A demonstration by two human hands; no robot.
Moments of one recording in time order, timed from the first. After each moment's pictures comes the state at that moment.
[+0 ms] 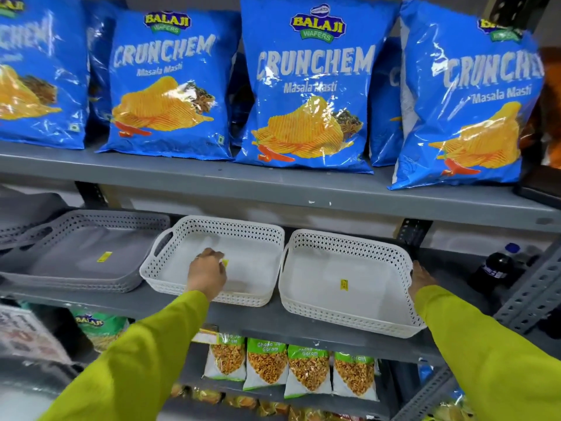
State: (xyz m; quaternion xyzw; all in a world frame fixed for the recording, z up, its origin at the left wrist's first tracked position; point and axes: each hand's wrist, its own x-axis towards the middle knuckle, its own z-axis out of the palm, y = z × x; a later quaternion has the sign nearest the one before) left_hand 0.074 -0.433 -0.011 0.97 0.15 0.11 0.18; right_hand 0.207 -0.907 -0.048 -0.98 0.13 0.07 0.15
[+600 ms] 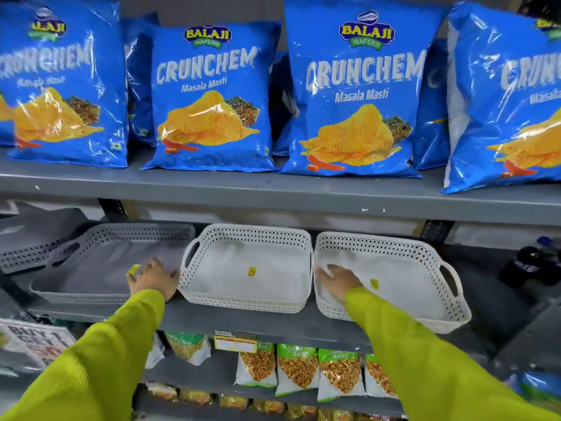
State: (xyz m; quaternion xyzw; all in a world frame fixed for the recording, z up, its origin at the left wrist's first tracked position) left_hand 0.042 -0.263 0.001 0.93 0.35 -0.01 0.11; right_hand 0.121 -0.651 -0.005 -0.95 -0.03 0.13 0.29
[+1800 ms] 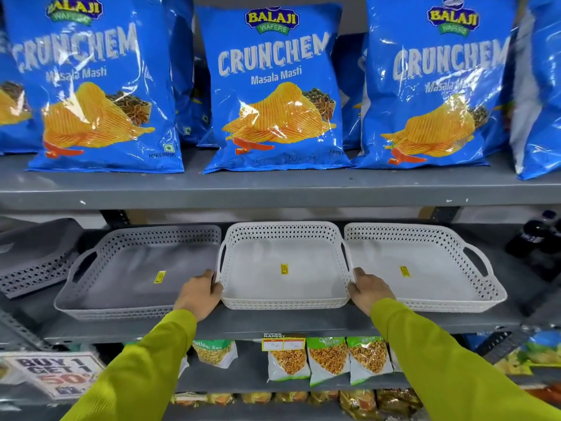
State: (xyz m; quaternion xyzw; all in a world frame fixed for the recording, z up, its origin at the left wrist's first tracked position) left_hand 0.048 -0.221 -0.023 0.97 0.09 -0.01 0.20; right_hand 0.086 -0.594 -0.031 -0.99 0.01 0.06 0.11
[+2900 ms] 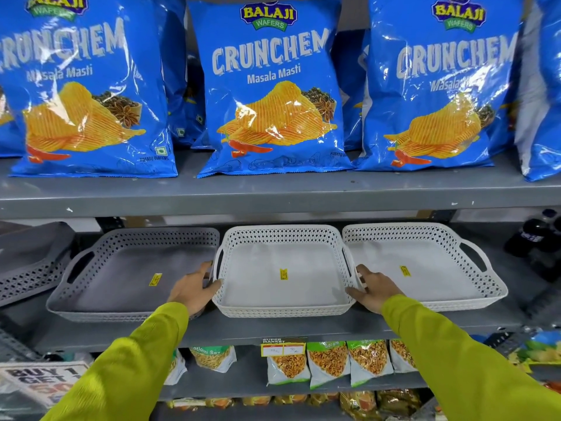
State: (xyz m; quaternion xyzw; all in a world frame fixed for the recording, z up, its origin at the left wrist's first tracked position) left_hand 0.064 -0.203 -0.014 0.95 0.07 -0.04 0.29; right_hand 0.083 -0.607 -0.005 -0.98 0.01 0.12 0.18
